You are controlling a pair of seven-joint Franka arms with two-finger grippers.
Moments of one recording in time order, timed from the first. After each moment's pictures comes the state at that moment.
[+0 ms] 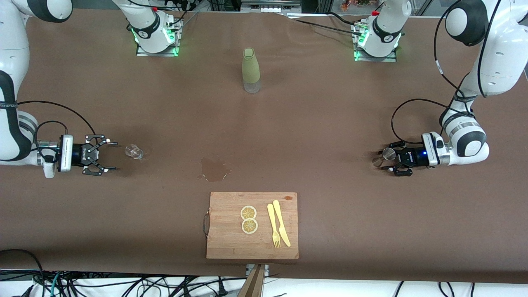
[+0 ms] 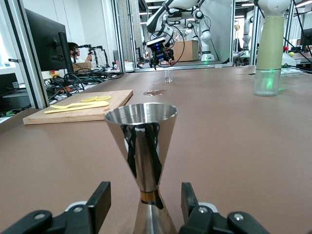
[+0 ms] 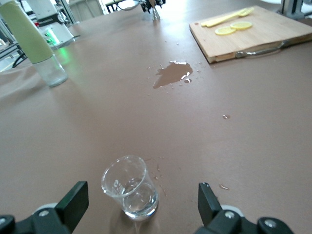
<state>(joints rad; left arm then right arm) 0.31 0.90 0.04 -1.73 -1.25 1.62 2.73 -0.34 0.81 -0.07 -1.56 0.87 1.60 -2.24</state>
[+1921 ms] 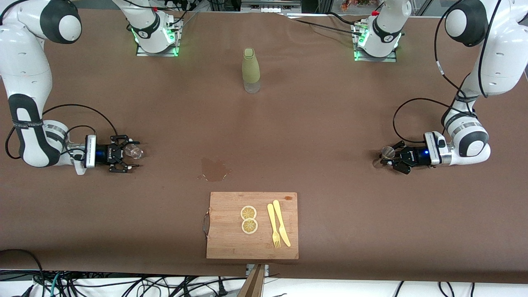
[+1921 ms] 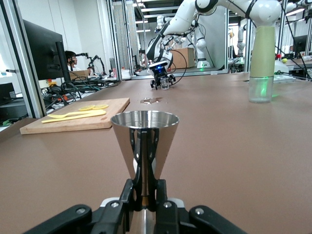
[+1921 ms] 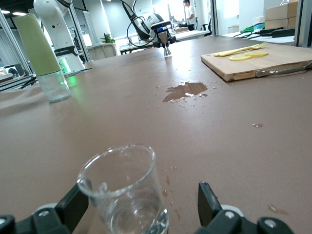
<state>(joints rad) 0.31 0.90 0.06 -1.71 -1.25 1.54 2.73 -0.32 0.98 -0.07 -1.57 1.05 1.54 -2.44</state>
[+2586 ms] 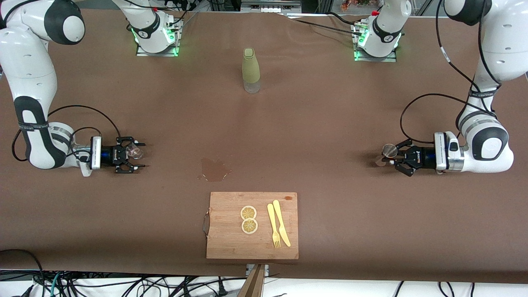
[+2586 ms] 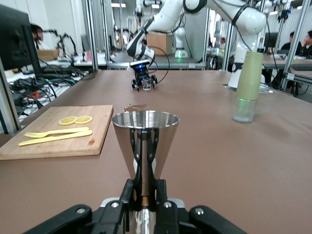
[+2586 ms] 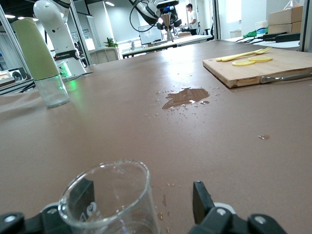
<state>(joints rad) 0.18 0.70 0.05 -1.67 -1.14 1.57 2.42 -0.30 0.99 -0.06 -1.57 1.07 1.54 -2.44</state>
